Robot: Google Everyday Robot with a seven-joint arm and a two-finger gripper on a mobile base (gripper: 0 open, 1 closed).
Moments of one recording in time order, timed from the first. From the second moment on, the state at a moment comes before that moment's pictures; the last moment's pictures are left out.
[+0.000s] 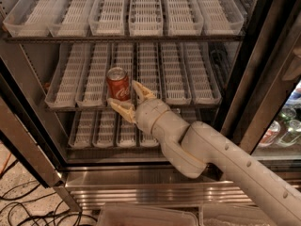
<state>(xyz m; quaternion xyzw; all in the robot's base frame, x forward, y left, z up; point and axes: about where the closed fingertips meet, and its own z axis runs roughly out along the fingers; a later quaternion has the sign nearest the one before) 0.592 0.051 0.839 -0.30 0.62 0.20 0.70</state>
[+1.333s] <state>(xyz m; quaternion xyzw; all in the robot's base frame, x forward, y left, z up) 0.638 0.066 0.829 -0.30 0.63 0.23 0.68</state>
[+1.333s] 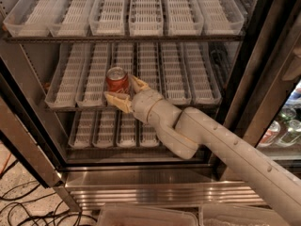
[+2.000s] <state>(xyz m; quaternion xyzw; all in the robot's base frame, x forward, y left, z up) 0.638 0.069 0.829 -0.30 0.63 0.23 0.68</state>
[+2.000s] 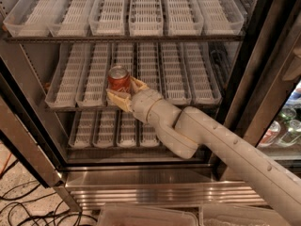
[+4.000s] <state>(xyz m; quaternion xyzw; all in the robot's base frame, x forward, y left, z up) 0.595 0.098 0.874 -0.37 0.57 0.24 0.69</state>
